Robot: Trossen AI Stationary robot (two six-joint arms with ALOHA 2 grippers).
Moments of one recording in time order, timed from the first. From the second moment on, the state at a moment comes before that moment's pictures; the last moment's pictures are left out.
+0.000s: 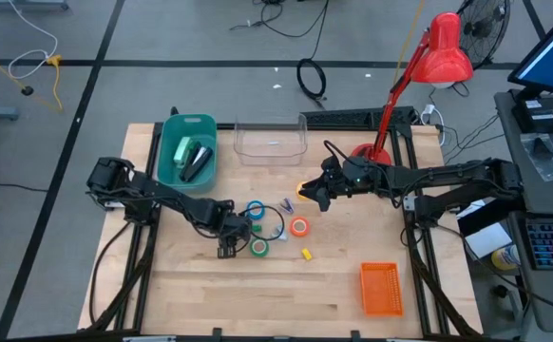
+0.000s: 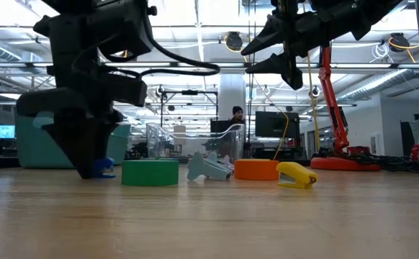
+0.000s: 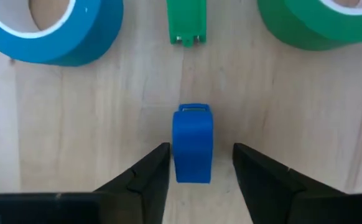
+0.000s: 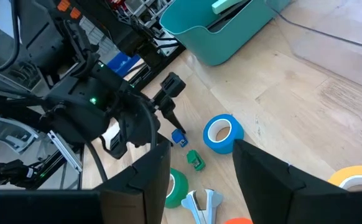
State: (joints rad) left arm -0.20 1.68 0.88 -0.55 -0.09 -0.27; right arm -0.11 1.24 0.73 0.13 -0.05 0.70
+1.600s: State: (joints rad) left arm 0.03 1.39 1.37 -1.49 -0.42 -0.91; right arm -0.11 1.24 0.73 0.14 -0.05 0.69
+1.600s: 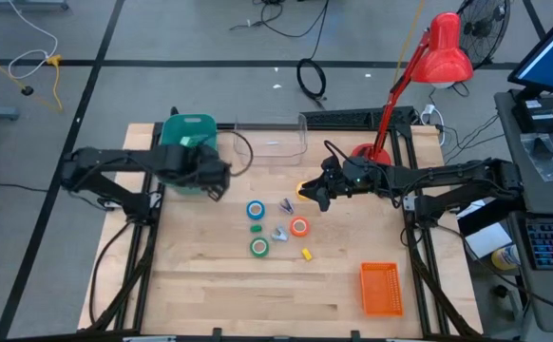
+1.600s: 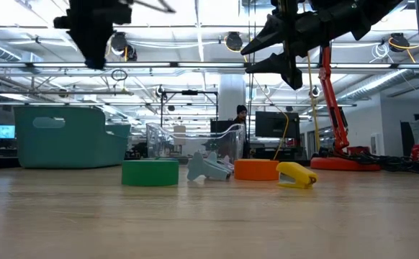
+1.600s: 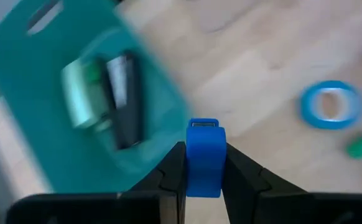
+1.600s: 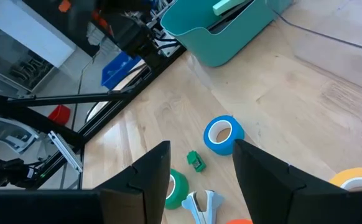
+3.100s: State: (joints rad) left arm 0.88 1.68 1.37 -1.11 -0.22 -0.21; right arm -0.11 1.24 0.73 0.14 -0.05 0.69
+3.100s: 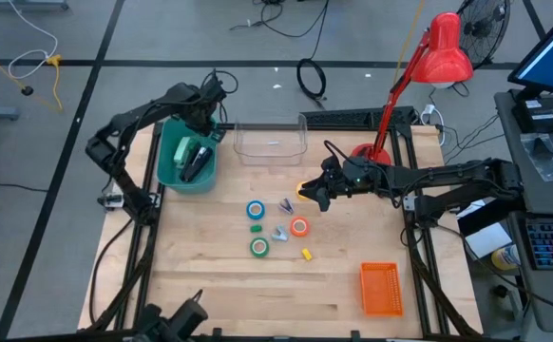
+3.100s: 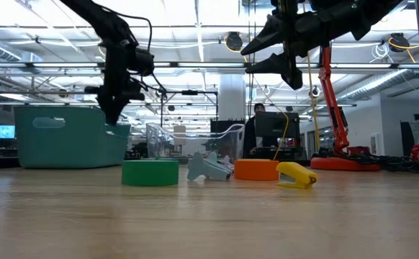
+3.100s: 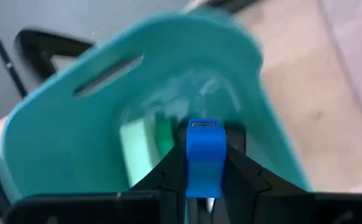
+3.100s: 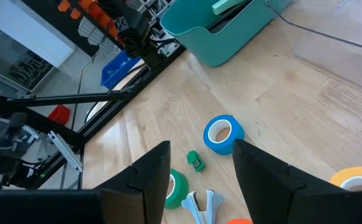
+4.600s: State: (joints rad) left arm 0.97 1.75 1.09 -0.63 -0.17 -0.21; right arm -0.11 1.24 0.73 0.13 -0.05 0.72
